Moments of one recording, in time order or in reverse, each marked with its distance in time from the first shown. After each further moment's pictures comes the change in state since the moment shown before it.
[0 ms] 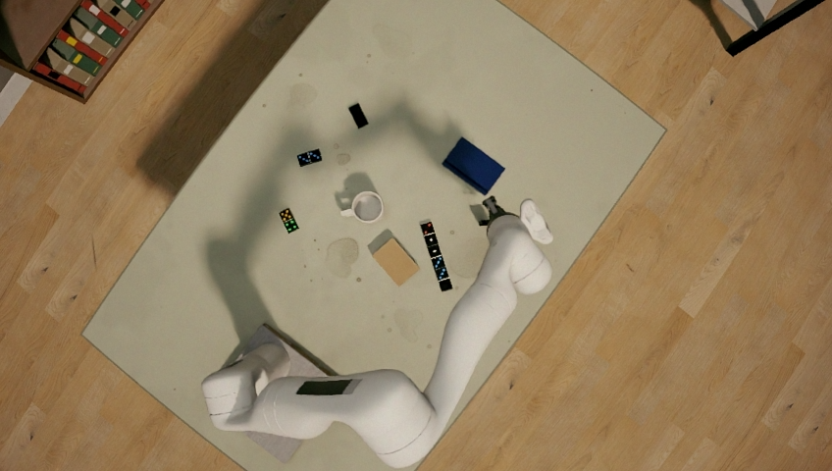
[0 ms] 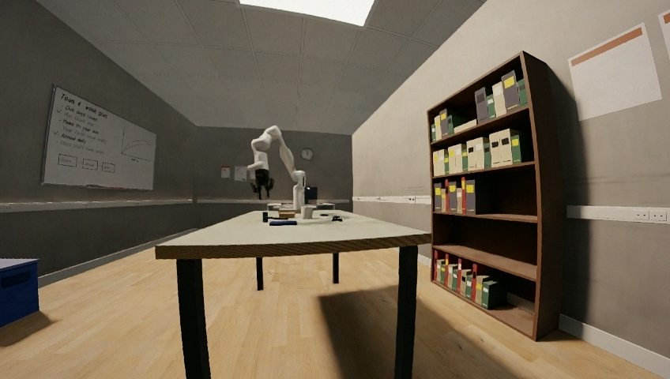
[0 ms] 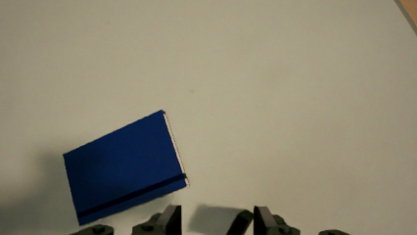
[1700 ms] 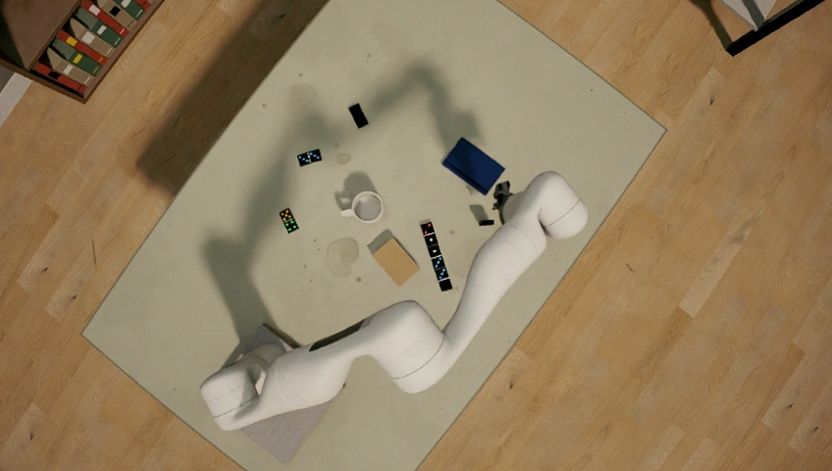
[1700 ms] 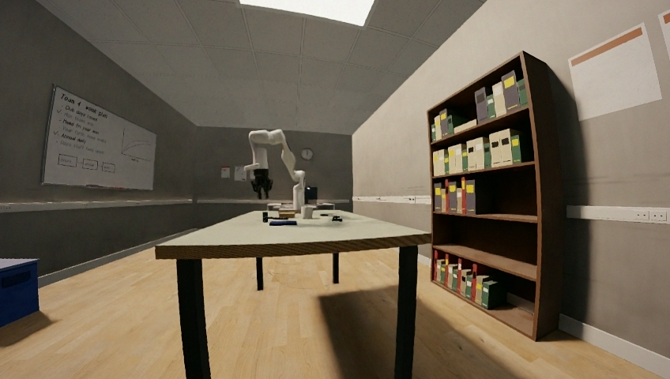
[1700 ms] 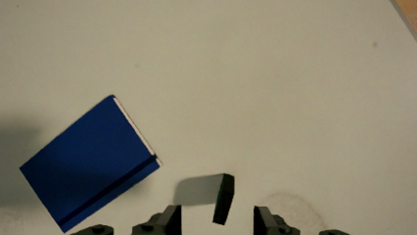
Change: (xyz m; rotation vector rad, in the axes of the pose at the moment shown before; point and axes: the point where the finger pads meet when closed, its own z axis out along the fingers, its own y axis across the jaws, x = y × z) arm 0.005 -0.001 0.002 -0.174 -0.257 0.239
